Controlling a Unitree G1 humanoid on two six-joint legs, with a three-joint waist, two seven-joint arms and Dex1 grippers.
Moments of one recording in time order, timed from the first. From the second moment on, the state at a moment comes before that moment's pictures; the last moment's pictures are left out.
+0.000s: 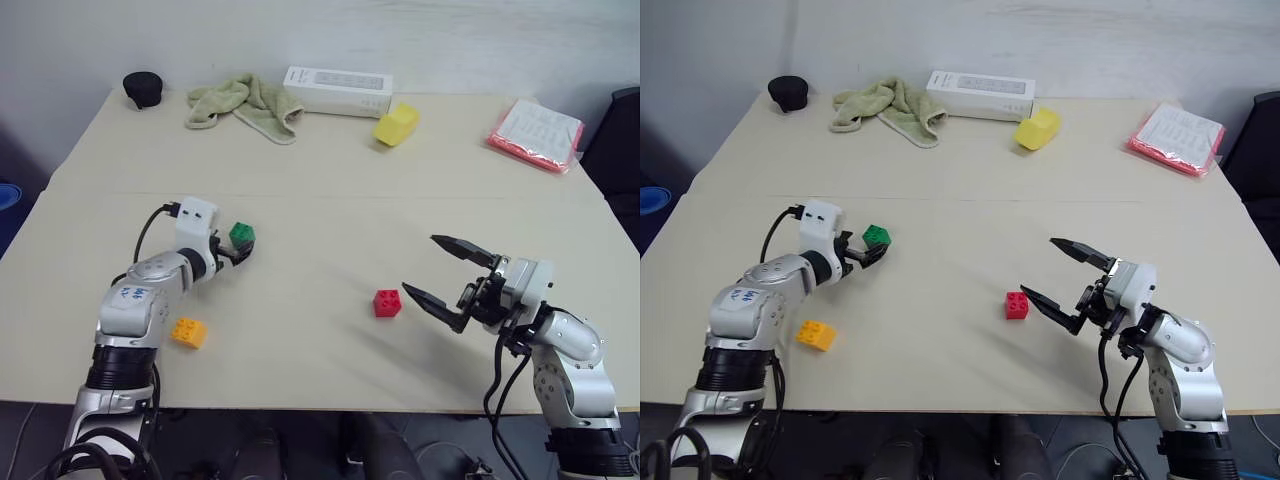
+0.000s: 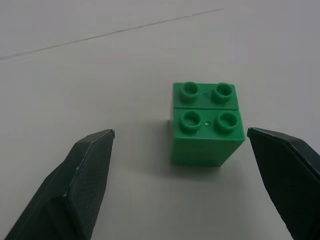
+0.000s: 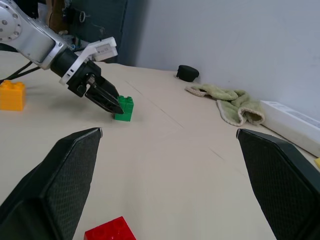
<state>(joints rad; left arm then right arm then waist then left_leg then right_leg) -0.52 0.48 0.05 0.02 -0.31 0.78 -0.25 -0.09 -0.50 -0.16 -0.18 0.49 -0.17 1.00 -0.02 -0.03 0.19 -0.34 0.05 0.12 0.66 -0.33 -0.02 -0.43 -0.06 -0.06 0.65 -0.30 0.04</state>
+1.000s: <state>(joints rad) -0.58 0.64 -0.29 -0.06 -0.26 0.31 -1.17 0.13 -0.72 -0.29 -0.25 0.55 -0.14 1.12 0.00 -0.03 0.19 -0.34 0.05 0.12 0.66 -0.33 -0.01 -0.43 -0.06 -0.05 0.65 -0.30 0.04</state>
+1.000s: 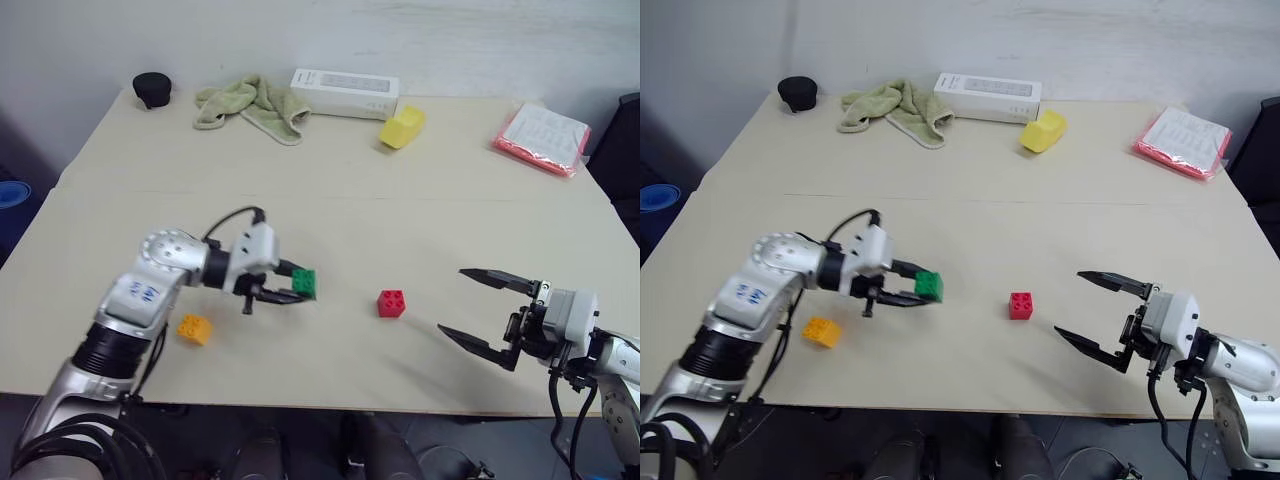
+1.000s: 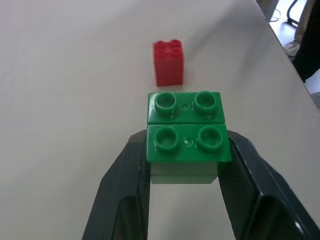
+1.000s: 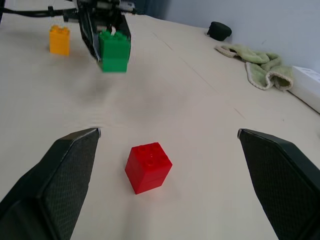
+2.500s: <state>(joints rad) -0.49 0.72 0.13 0.02 -0.42 0.28 -1.19 0.07 -0.69 -0.23 -0.25 0.55 -0.11 1.12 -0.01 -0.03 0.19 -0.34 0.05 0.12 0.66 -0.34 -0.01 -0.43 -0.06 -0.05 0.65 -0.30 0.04</state>
